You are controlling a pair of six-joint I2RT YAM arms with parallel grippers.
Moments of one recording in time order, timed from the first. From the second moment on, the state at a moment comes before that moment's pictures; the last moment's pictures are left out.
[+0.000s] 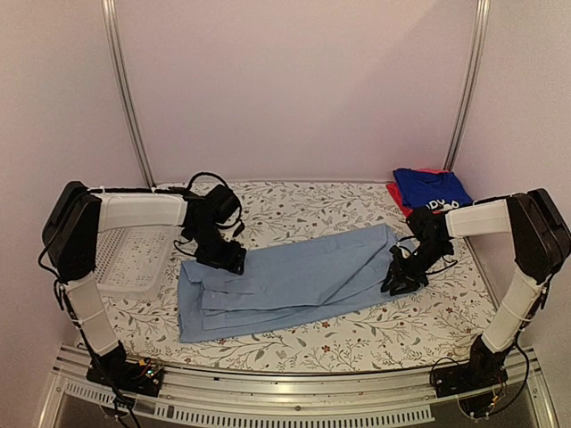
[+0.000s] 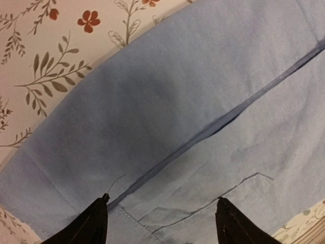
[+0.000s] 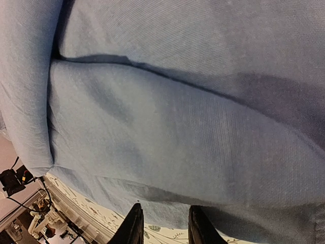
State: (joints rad) left arm -0.64 1.87 1.29 -0.73 0.03 -0.27; right arm 0.30 1.74 0.95 -0.68 -0.50 0.39
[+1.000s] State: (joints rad) left arm -0.47 1.79 1.18 -0.85 0.12 -0.19; right arm 0.30 1.75 0.95 -0.68 -0.52 0.37
